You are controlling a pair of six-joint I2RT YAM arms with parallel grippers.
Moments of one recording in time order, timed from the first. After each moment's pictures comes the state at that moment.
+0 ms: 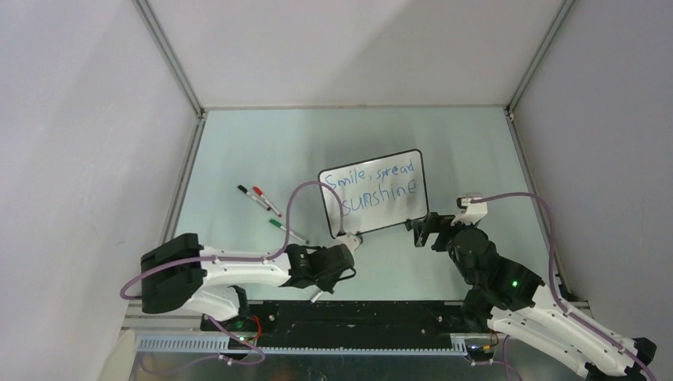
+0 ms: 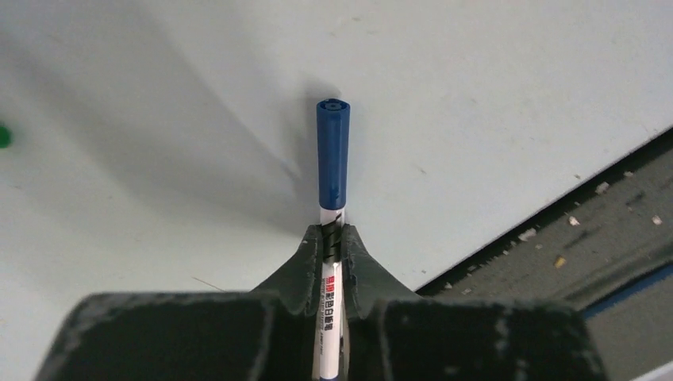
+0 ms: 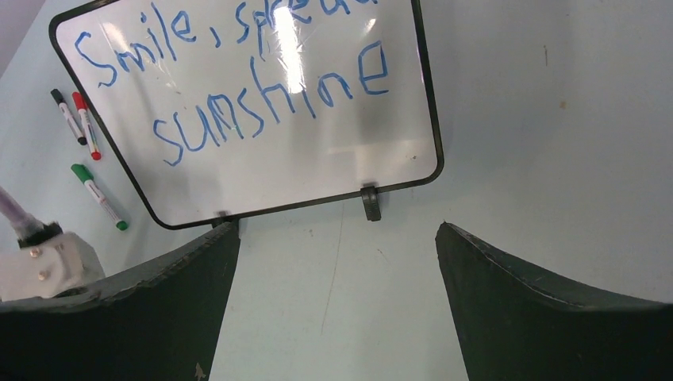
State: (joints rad) left arm -1.27 1.37 0.65 -0.40 -0.23 -0.54; right arm 0.92 0.42 0.50 -0.45 0.63 0.51
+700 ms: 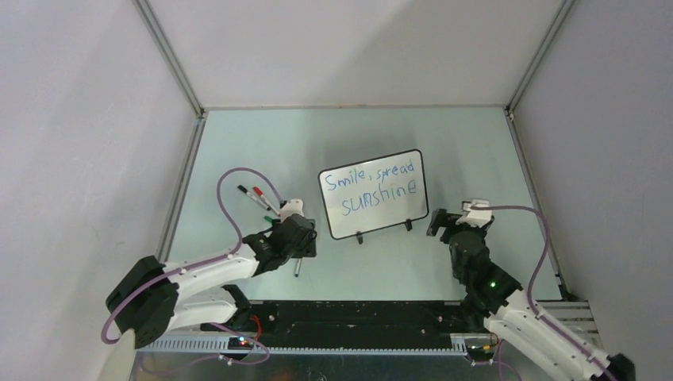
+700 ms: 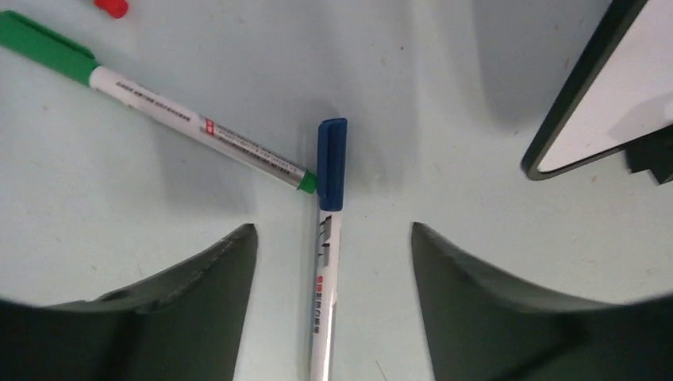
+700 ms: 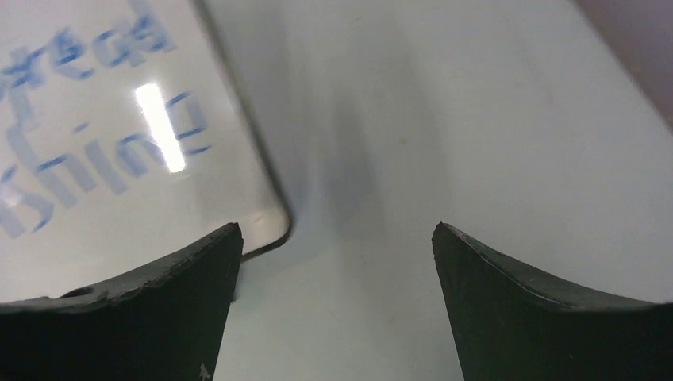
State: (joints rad) left arm -0.82 1.14 0.45 -0.25 -0.37 -0.68; right arm 0.74 0.42 0.23 -0.09 0.79 0.28
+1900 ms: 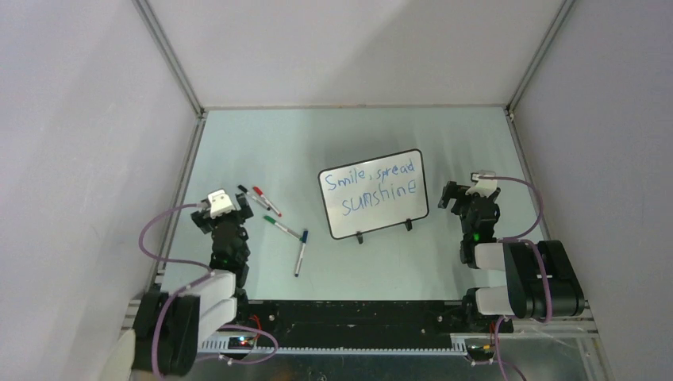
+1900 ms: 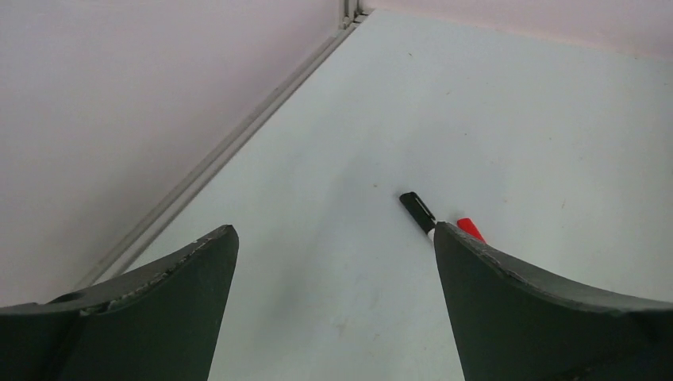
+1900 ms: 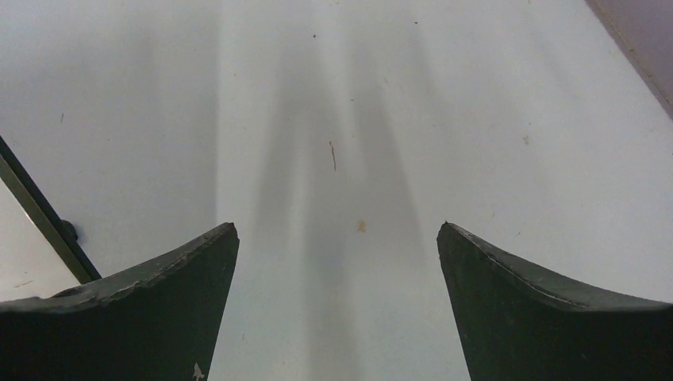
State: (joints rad) left arm -0.12 0.95 0.01 0.96 -0.60 0.03; right arm 0.04 1.36 0.20 0.97 0.15 0.10
